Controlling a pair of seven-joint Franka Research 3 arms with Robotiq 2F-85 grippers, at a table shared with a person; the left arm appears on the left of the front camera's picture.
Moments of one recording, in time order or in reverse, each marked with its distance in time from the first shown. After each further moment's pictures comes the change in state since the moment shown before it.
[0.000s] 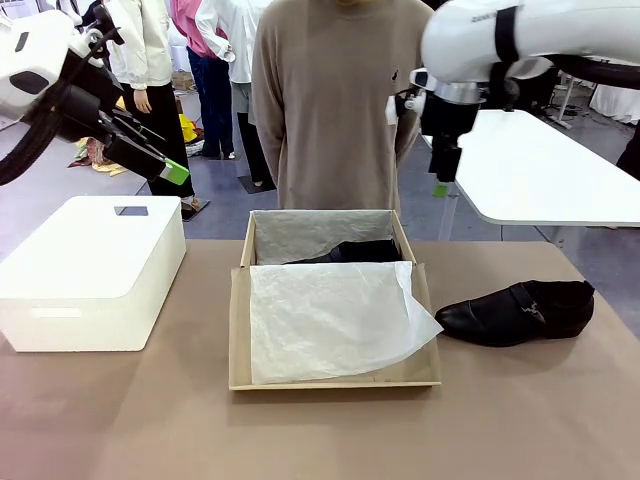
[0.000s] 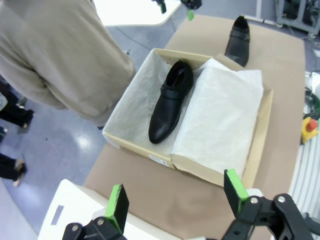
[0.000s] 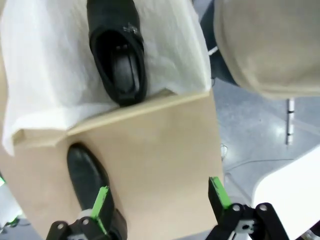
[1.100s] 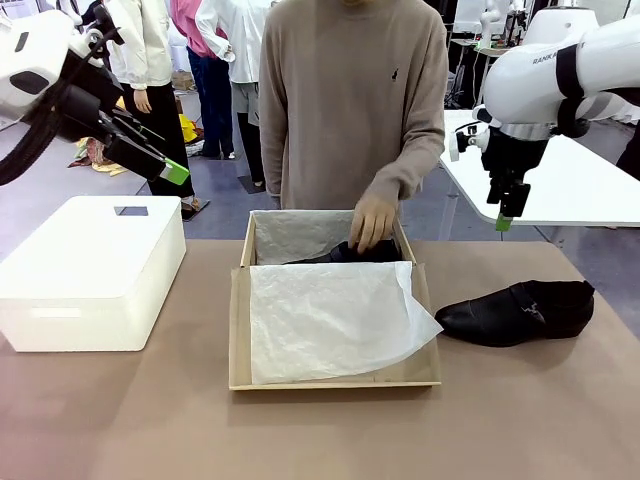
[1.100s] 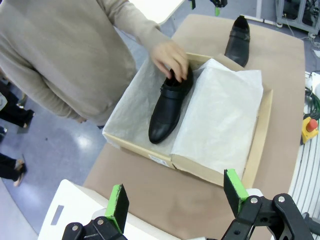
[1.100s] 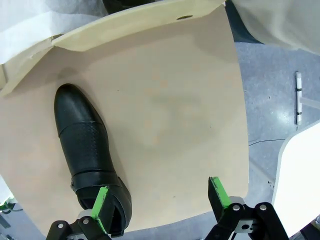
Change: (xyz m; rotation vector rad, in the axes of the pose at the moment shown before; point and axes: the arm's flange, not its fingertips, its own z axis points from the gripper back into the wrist) left arm 0.000 0.000 0.000 0.000 0.000 0.000; right arm -0.104 0.021 -0.038 0.016 0.048 -0.036
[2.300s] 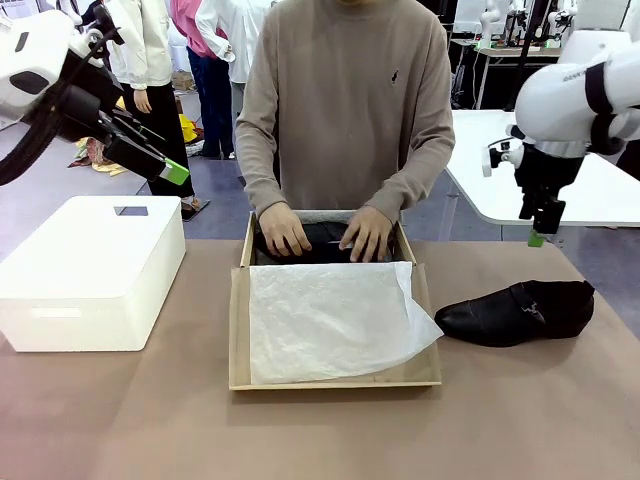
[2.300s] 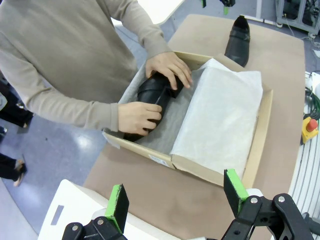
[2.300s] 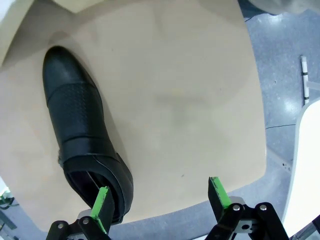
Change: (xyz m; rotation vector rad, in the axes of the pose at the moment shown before) left arm 0.000 0.000 0.000 0.000 0.000 0.000; right arm -0.068 0.005 -0.029 0.016 0.018 -0.052
